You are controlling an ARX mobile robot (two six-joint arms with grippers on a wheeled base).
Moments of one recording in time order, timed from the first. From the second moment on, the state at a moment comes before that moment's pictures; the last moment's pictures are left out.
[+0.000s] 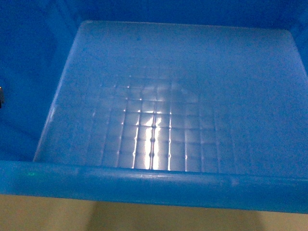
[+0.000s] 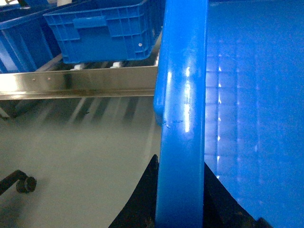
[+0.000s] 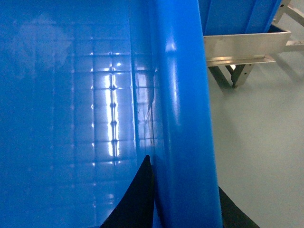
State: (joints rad) left arm -0.61 0.93 0.45 0.19 -0.72 -0.08; right arm 0.39 0.83 0.39 0.05 0.55 0.18
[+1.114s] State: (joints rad) left arm -0.61 0.93 0.45 0.19 -0.72 -0.07; right arm 0.39 0.83 0.39 0.05 0.55 0.18
